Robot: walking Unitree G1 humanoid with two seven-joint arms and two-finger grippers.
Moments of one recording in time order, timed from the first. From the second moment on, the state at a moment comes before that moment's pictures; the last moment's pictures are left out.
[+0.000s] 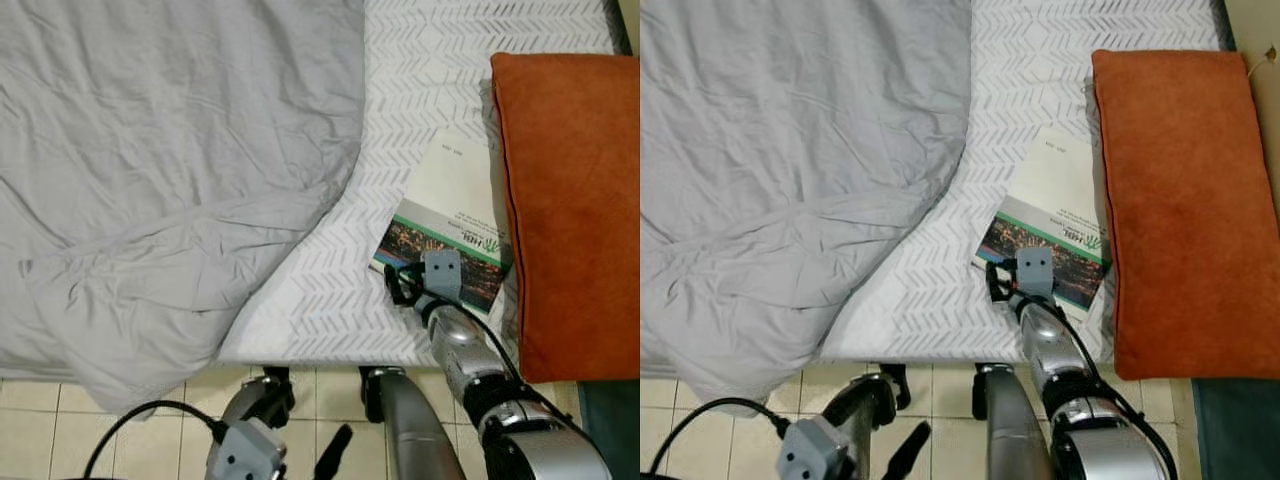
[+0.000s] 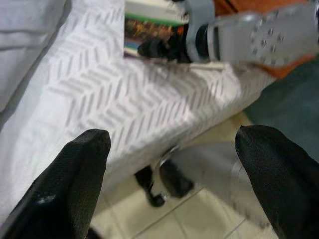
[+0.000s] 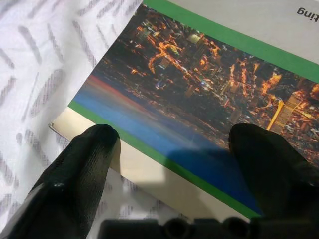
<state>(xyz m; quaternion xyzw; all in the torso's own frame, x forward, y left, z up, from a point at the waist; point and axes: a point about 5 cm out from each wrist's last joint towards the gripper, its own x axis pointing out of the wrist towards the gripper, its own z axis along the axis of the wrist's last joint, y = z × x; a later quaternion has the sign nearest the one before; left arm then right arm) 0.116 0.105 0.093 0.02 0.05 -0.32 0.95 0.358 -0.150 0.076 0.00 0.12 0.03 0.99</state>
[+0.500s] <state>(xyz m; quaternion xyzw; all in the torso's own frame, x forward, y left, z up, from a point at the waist) 0.120 0.107 0.096 0.02 0.04 -0.30 0.95 0.320 -0.146 0.037 -0.02 0.14 0.15 0.98</state>
